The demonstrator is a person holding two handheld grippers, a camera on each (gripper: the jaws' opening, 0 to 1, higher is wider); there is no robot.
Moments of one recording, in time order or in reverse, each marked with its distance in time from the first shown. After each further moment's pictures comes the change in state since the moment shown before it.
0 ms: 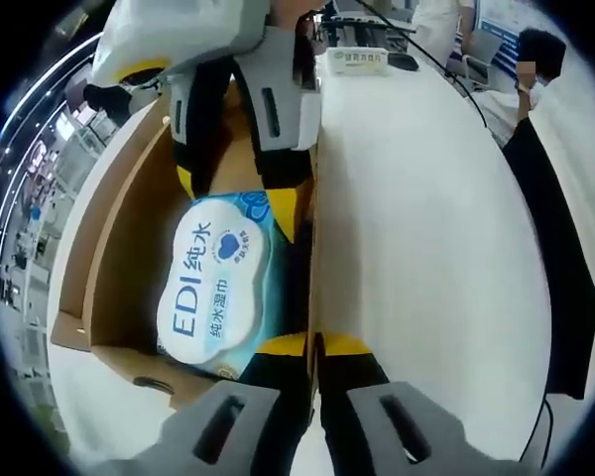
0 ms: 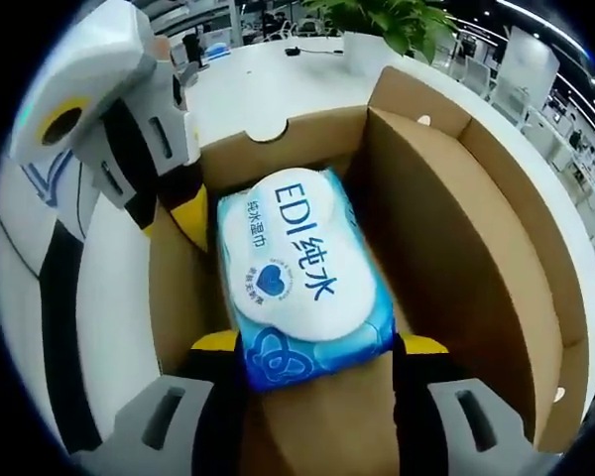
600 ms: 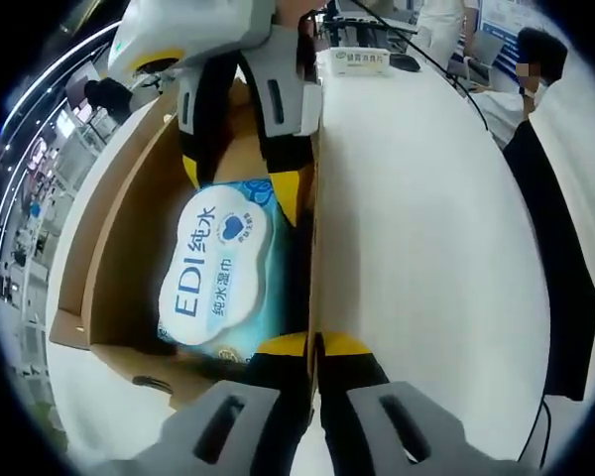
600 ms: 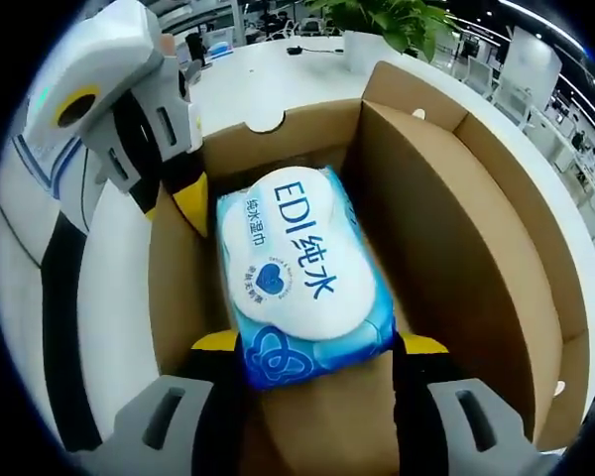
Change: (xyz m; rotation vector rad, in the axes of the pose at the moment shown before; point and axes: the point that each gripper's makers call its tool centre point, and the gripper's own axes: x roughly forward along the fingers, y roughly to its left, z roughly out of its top) left arm 0.001 0.001 0.001 -0.010 0.001 -0.003; right arm -0.006 -0.006 -0.013 -0.007 0.000 0.011
